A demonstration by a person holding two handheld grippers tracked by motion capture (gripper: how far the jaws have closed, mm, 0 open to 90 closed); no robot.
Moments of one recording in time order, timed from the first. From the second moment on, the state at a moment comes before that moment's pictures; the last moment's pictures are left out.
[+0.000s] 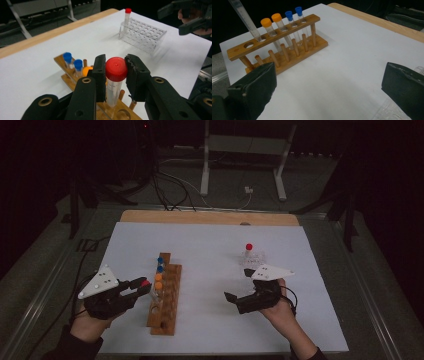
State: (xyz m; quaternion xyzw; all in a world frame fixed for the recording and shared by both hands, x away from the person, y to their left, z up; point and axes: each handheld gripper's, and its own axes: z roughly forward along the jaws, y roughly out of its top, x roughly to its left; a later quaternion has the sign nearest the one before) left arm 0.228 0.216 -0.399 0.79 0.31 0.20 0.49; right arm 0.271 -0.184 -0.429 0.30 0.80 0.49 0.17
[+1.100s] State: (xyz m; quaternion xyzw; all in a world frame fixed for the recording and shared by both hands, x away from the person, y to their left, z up) left arm 0.239 0.201 -0.432 0.83 0.31 0.19 0.43; right arm 0.271 -0.186 -0.428 0.30 0.80 0.49 0.16
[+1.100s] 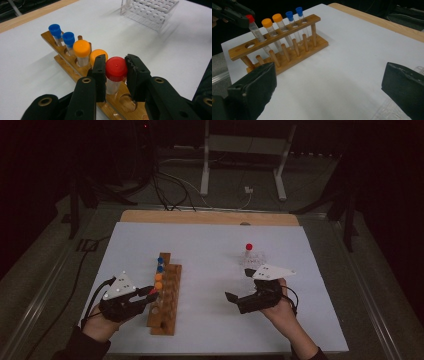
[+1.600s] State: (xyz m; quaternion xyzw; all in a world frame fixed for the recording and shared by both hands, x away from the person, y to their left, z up) left arm 0.240 0.196 -0.436 0.84 0.30 0.19 0.41; right arm 0.271 -0.185 -0.428 0.29 0.80 0.49 0.16
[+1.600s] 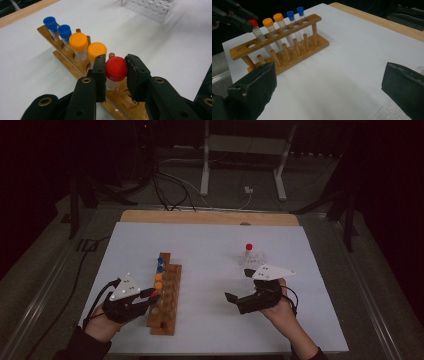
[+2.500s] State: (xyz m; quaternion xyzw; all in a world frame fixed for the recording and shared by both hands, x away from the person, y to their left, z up) left arm 0.230 0.209 -0.409 0.79 0.30 0.18 0.50; right arm 0.274 -0.199 -0.420 0.30 0.80 0.49 0.19
